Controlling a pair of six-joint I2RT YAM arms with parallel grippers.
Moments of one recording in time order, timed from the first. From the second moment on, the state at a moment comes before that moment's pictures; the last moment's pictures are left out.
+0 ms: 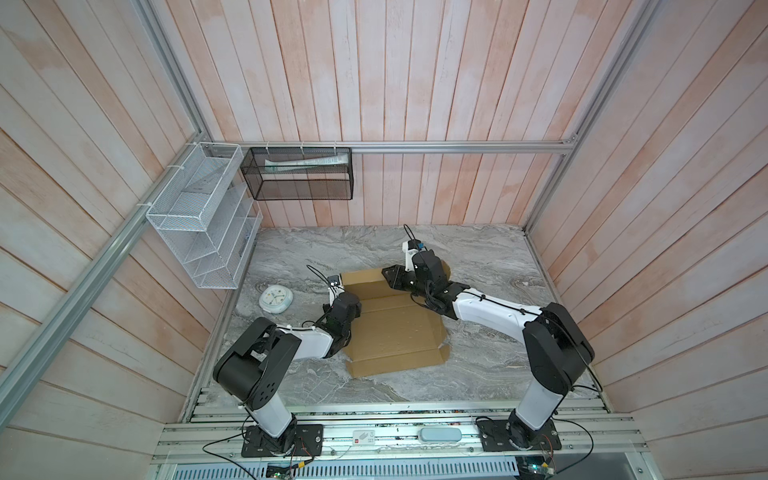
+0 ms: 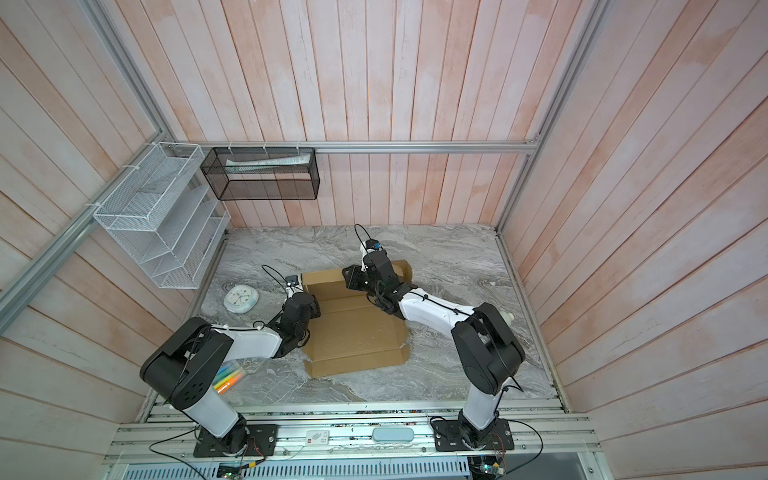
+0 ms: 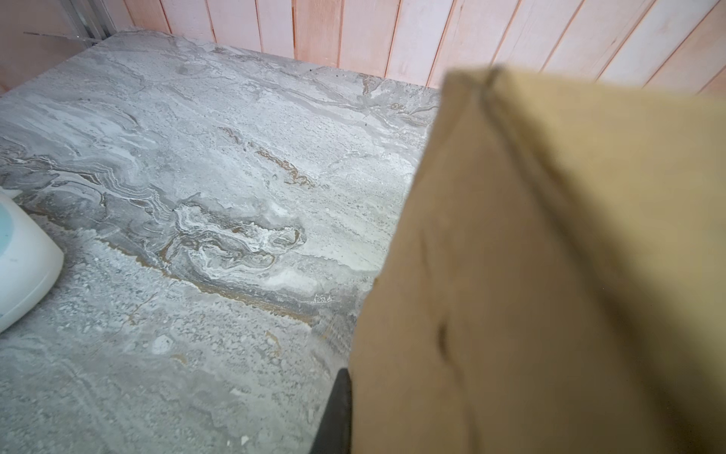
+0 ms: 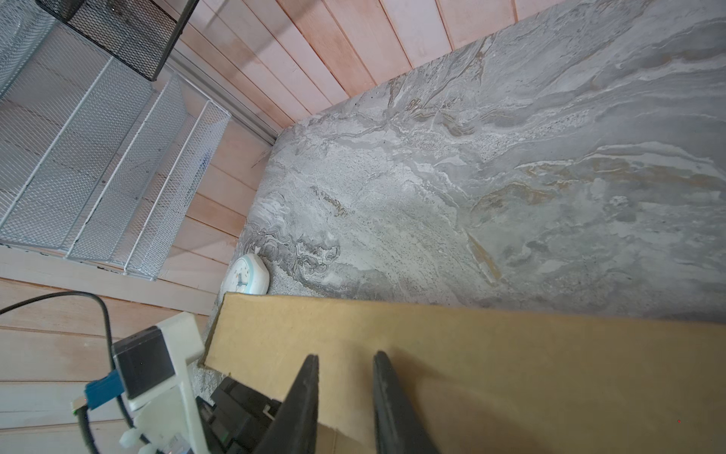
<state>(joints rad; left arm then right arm) -0.54 1.67 0.61 0.51 -0.54 -0.45 0.71 1.75 1.16 0.16 -0.10 0.73</state>
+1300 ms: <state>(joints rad) -0.54 1.57 0.52 0.55 -0.49 -0.40 0.71 1.75 1.19 0.11 -0.08 0.73</state>
